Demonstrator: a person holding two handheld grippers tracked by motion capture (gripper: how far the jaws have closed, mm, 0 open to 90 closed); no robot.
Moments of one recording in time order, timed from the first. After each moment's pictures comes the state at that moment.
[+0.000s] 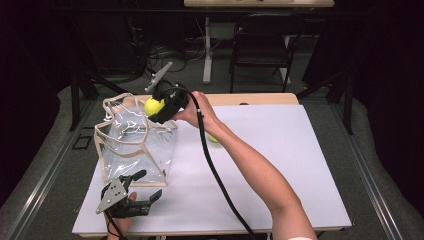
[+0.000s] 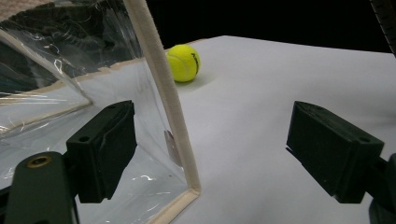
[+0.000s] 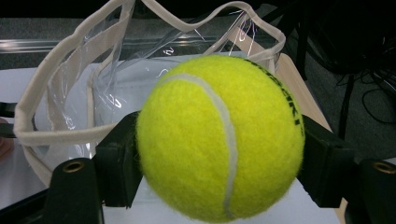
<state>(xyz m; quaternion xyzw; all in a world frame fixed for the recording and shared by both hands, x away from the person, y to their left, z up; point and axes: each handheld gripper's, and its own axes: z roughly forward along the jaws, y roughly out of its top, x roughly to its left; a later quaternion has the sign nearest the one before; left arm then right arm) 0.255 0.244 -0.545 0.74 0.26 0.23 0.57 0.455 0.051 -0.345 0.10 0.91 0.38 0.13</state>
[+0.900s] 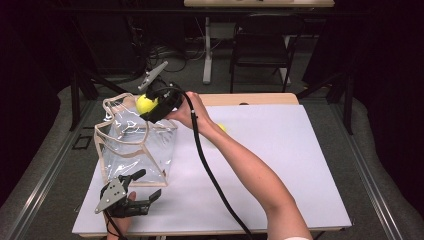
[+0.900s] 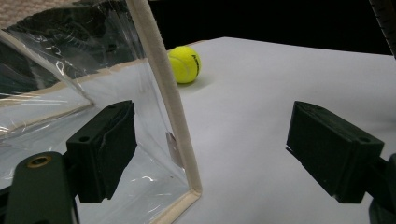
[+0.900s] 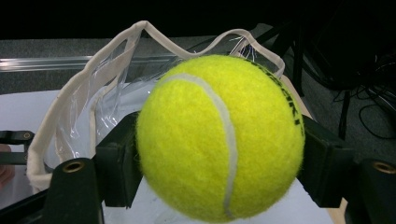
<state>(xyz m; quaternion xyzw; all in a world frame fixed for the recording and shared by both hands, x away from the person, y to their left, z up) 0.255 0.245 -0.543 0.74 0.26 0.23 0.58 0.451 0.064 -0.340 0.10 0.90 0.41 0.13</state>
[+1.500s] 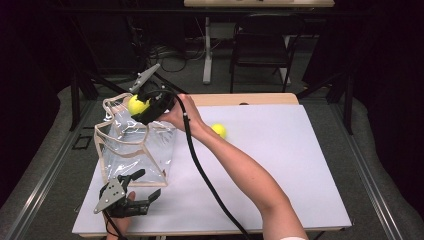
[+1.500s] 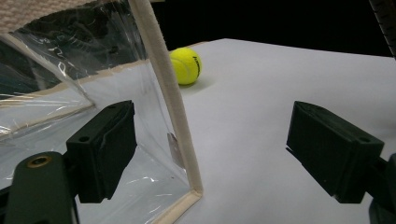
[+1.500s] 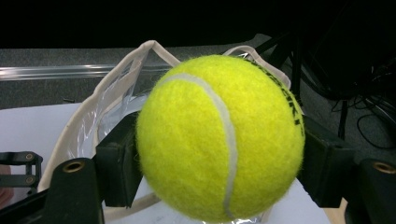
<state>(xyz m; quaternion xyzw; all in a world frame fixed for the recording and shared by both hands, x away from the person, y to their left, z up) 0.255 0.246 -0.543 0.74 0.26 0.23 0.58 0.442 0.082 -0.340 0.09 0.89 0.42 0.14</state>
